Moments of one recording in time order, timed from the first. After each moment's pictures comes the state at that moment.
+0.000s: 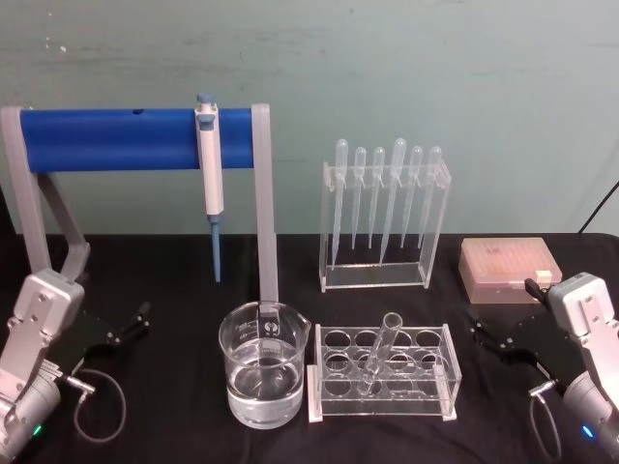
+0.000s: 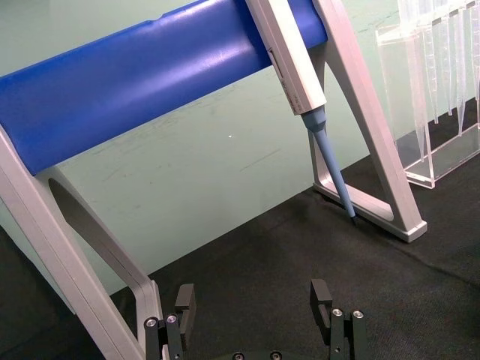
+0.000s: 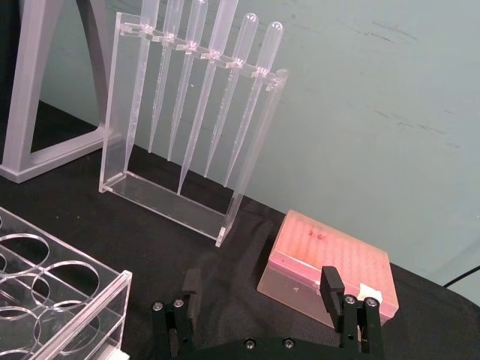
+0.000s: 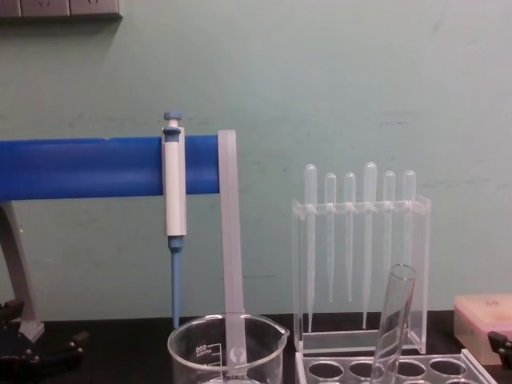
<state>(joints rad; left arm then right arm) -0.20 0.60 0.45 -1.41 -0.25 -0.12 0.03 0.20 0.60 -0.45 -1.41 0.25 -0.12 -0.03</state>
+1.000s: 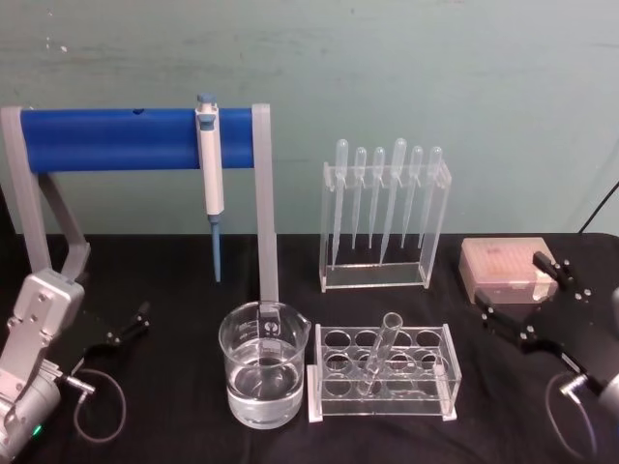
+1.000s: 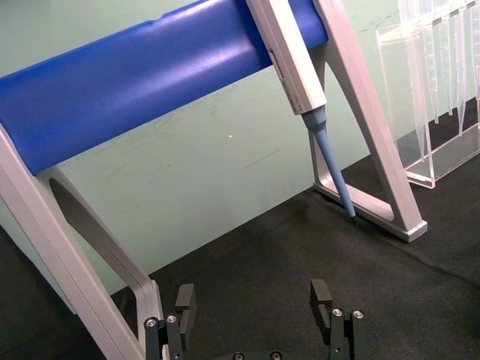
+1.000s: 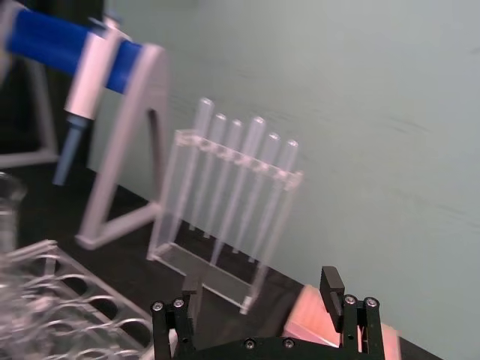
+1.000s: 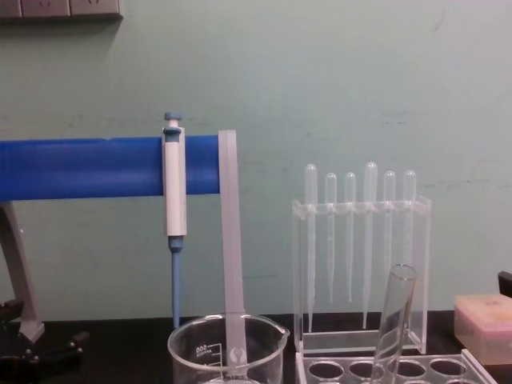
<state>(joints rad) -0.20 0.60 0.45 -1.41 -0.25 -0.12 0.03 0.10 0.69 -0.35 -1.56 0.31 -0.27 0.11</state>
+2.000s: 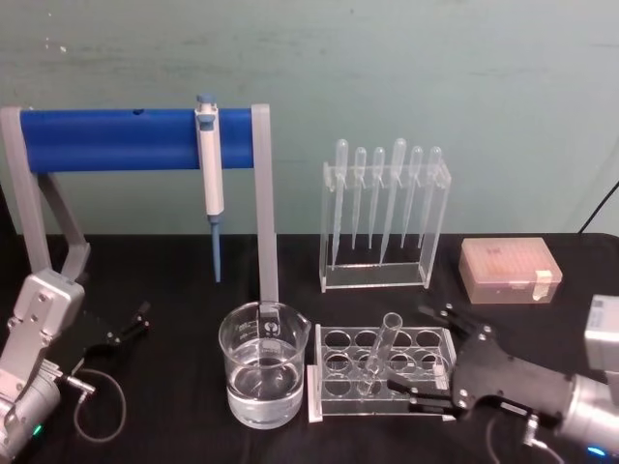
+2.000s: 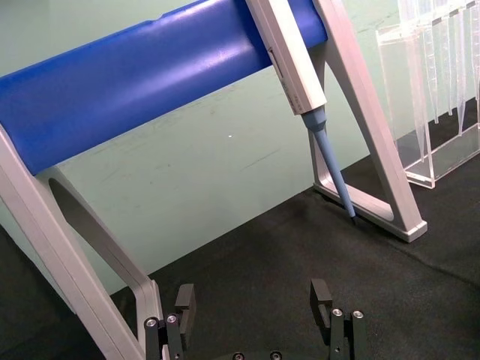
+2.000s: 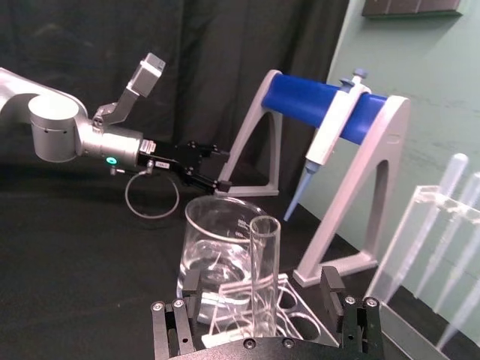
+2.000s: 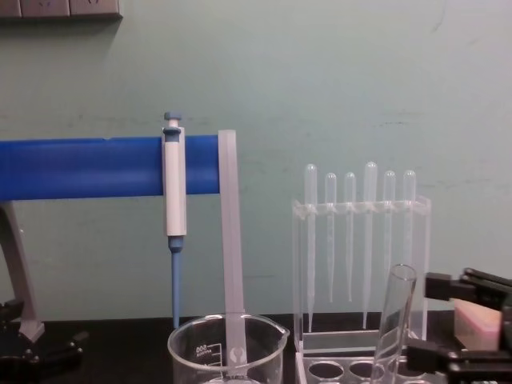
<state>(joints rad) -0.20 0.60 0.45 -1.41 -0.25 -0.12 0.03 0.23 0.68 -0.45 -1.46 0.50 -0.36 0.75</state>
